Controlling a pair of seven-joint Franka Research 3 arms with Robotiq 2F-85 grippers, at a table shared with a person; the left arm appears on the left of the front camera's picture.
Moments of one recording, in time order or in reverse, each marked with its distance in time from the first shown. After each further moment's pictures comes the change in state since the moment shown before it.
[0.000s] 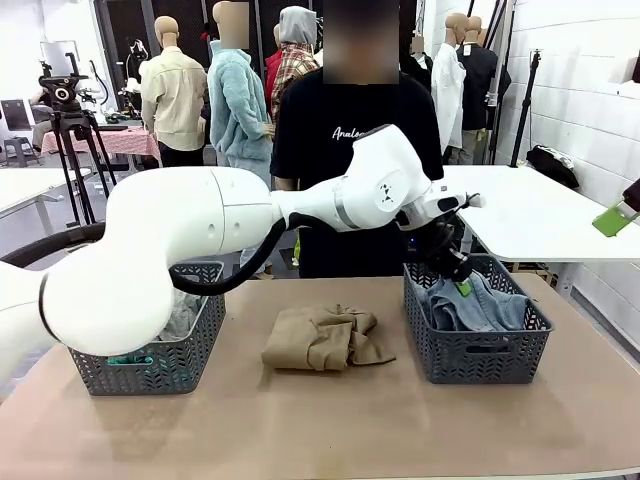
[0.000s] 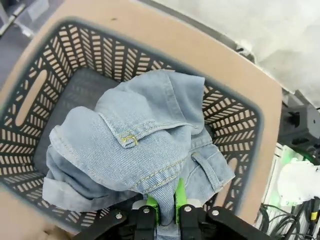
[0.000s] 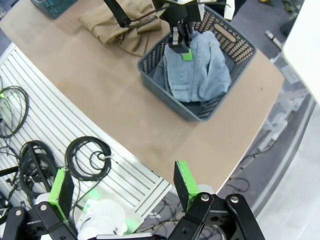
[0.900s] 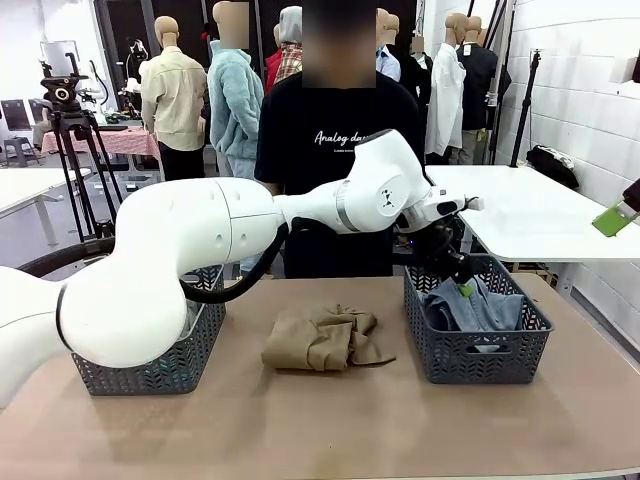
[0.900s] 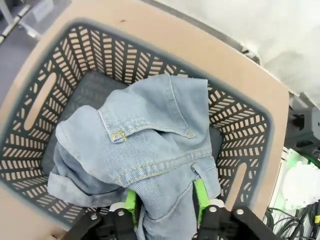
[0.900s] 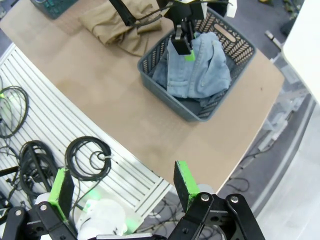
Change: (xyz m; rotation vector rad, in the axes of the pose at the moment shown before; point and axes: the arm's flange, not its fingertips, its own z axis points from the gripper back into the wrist) left arm 0.006 0.008 0.003 0.019 -0.018 0.002; right arm 0.000 0.000 0.000 0.000 0.000 0.000
